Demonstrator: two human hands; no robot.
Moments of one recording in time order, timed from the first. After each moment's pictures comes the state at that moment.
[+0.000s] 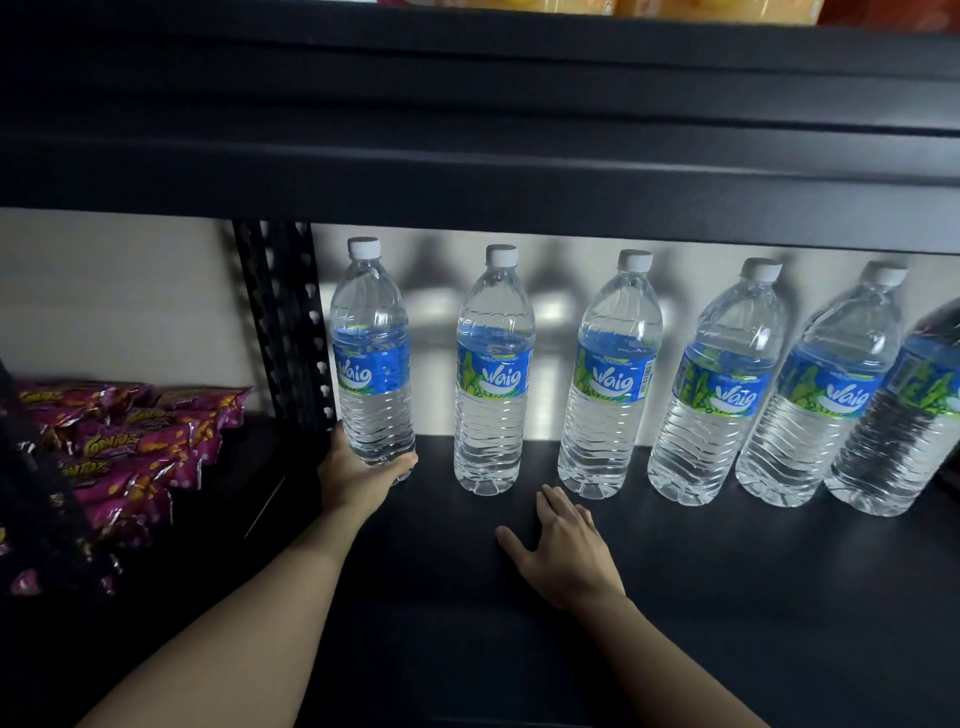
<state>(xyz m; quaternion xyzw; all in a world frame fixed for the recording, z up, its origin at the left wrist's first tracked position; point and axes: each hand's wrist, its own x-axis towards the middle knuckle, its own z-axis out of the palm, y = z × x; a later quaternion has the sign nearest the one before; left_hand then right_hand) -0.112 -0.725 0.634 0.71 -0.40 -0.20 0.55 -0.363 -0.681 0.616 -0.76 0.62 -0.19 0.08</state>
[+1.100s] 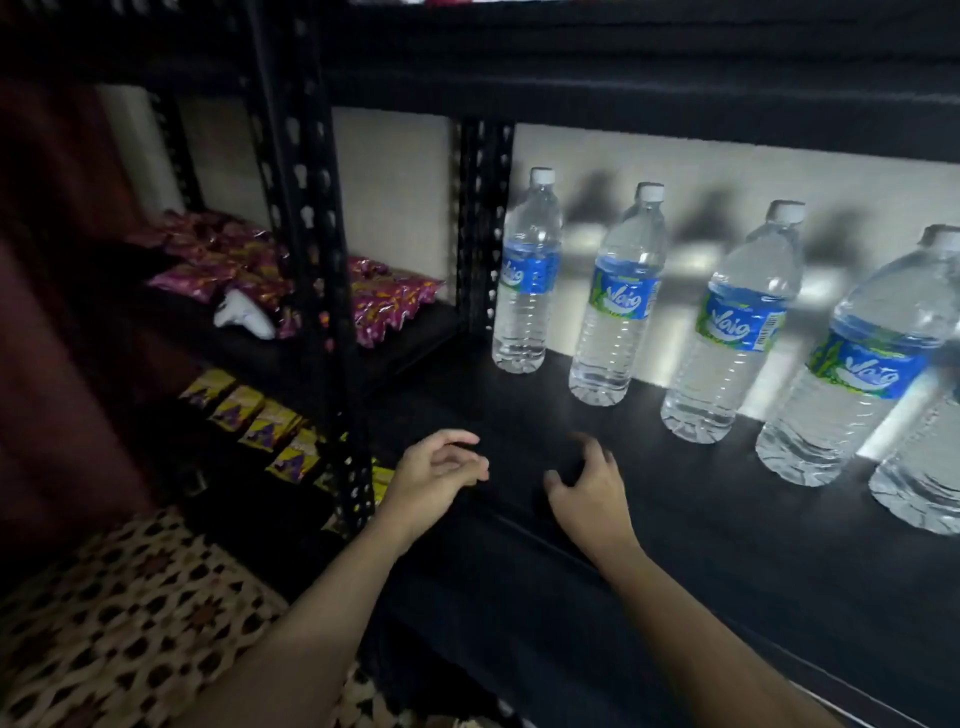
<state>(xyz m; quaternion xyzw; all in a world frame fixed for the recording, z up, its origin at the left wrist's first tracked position) -0.205 -0.454 0.641 0.65 -0.37 -0.32 0.58 -0.362 -0.567 0.633 -0.76 0.48 -0.30 0.31</state>
